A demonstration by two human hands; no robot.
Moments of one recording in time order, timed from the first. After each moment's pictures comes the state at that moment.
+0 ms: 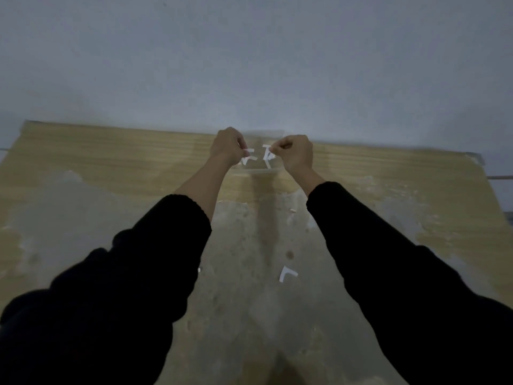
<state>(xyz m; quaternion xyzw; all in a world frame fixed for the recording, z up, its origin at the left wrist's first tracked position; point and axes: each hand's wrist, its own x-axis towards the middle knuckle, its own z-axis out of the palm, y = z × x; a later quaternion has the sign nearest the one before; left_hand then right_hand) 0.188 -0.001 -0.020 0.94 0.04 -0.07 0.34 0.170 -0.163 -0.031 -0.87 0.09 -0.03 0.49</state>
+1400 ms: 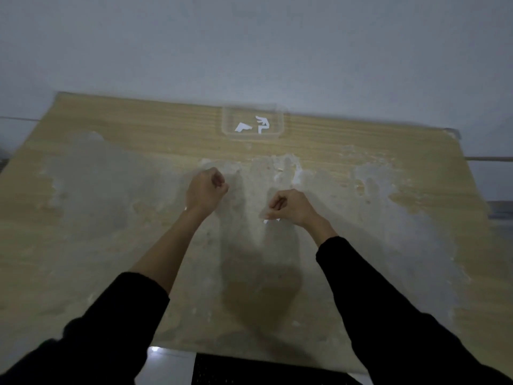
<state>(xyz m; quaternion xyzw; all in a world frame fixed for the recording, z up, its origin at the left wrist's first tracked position) -0.015 0.010 -0.053 0.93 0.11 0.00 0.35 -0.022 -0.218 -0.063 -0.85 -0.03 0.24 0.46</state>
